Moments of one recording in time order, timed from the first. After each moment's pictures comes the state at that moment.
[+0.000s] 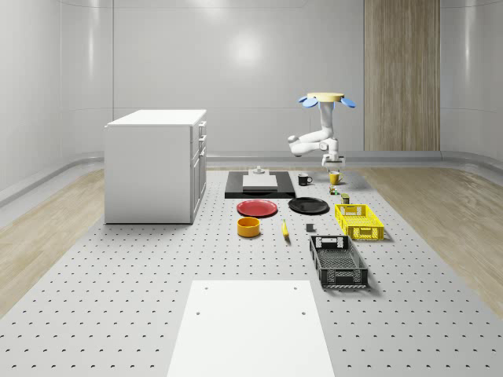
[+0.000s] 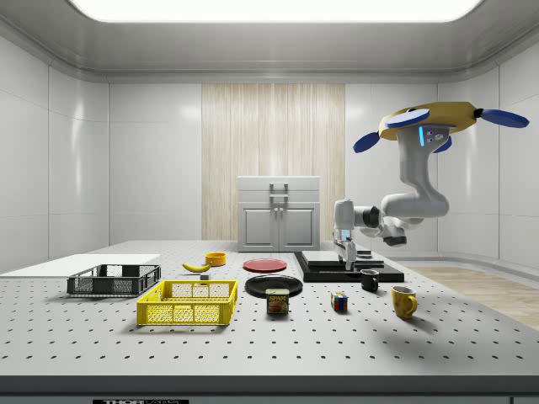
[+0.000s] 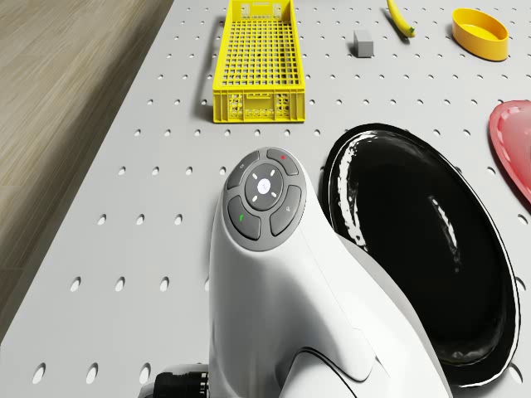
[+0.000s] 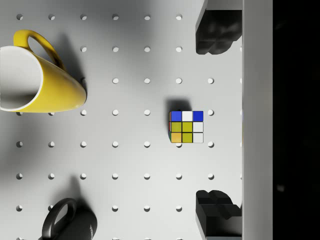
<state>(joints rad) -1.09 -1.22 1.31 -2.89 -1.91 1.29 1.62</state>
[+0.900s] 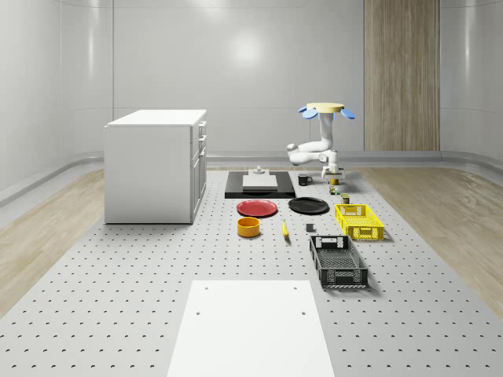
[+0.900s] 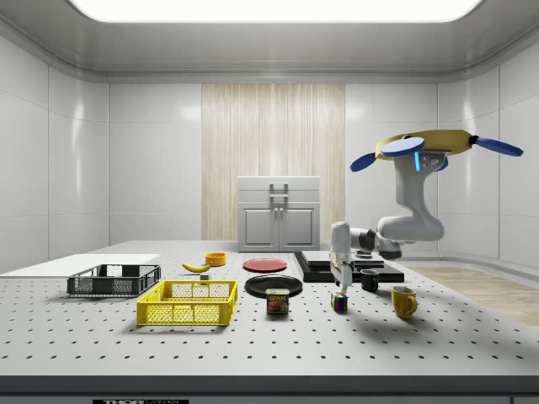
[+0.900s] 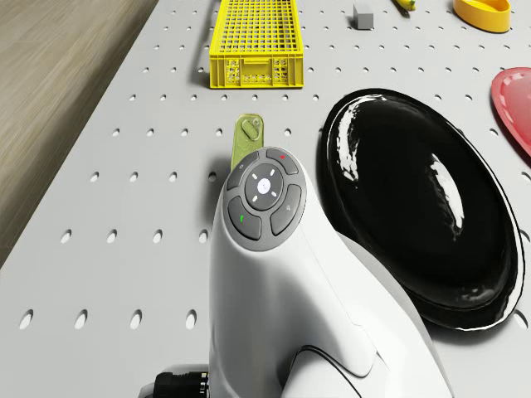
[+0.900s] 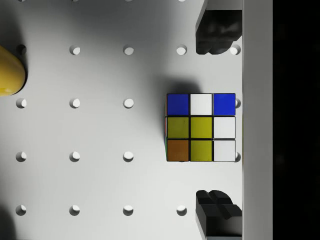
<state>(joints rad) -1.11 -1.29 1.32 -2.88 -1.88 1.36 1.64</state>
